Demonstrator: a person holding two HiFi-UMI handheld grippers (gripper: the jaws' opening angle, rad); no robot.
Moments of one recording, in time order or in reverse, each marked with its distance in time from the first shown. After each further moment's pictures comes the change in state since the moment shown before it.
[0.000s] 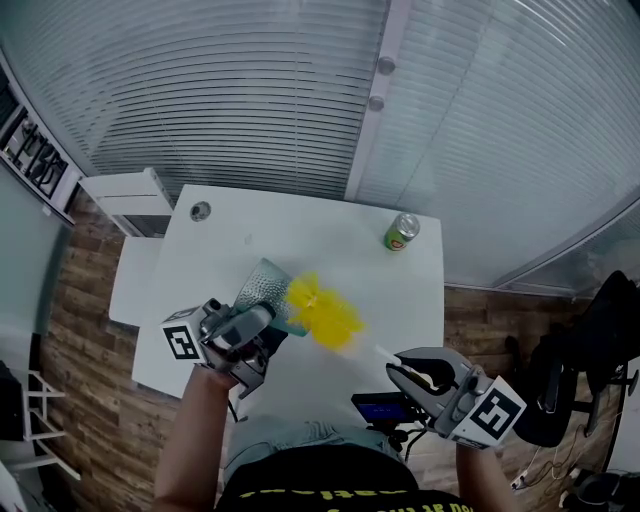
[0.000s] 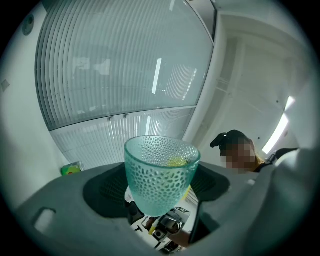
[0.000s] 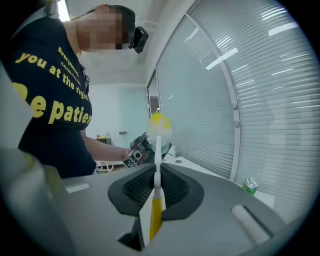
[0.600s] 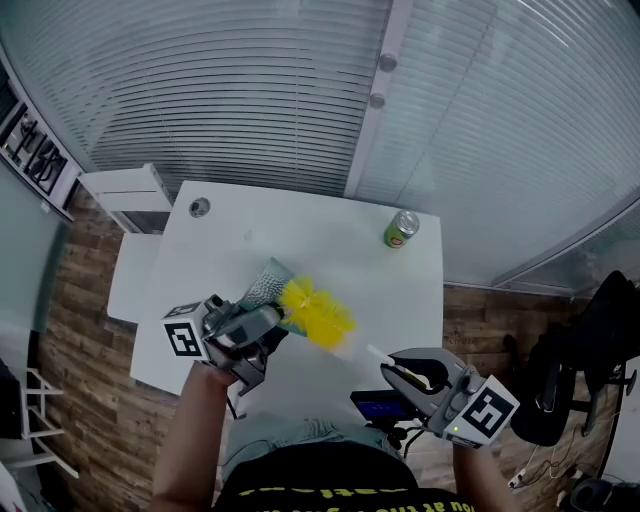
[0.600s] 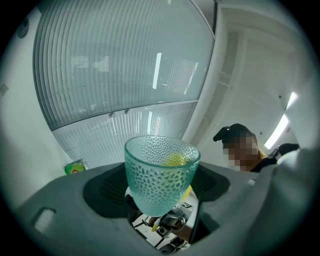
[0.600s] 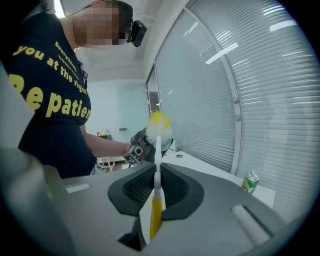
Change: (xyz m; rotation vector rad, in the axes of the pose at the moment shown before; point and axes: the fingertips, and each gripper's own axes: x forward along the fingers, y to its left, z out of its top) left arm 0.001 0.003 -0.011 0.021 0.063 0.028; right arm 0.006 0.007 -0.016 0.016 0.058 0.003
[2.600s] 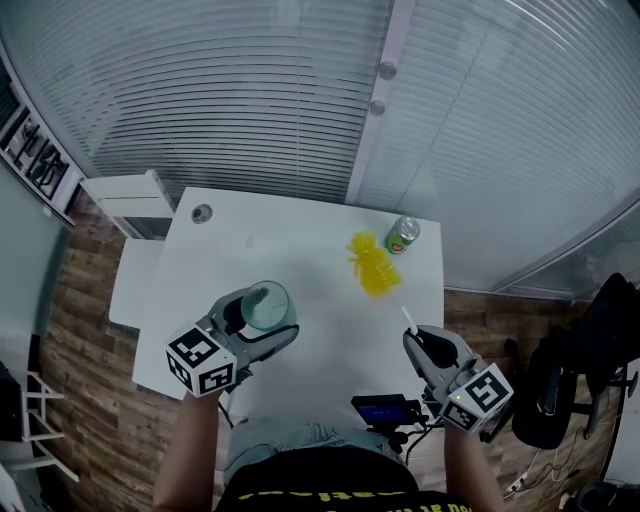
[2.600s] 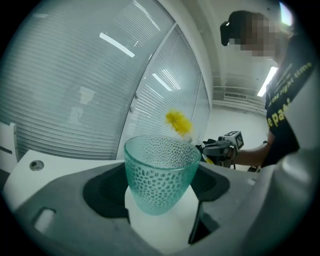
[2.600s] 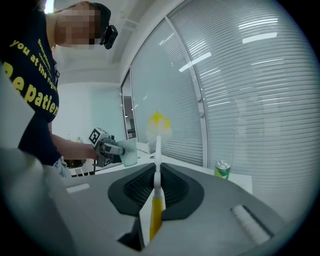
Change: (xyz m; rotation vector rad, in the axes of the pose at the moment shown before) left arm -0.053 0.063 -0.032 0.701 0.524 0.632; right arm -0.013 -0.079 -0.032 0.137 -0.063 -0.292
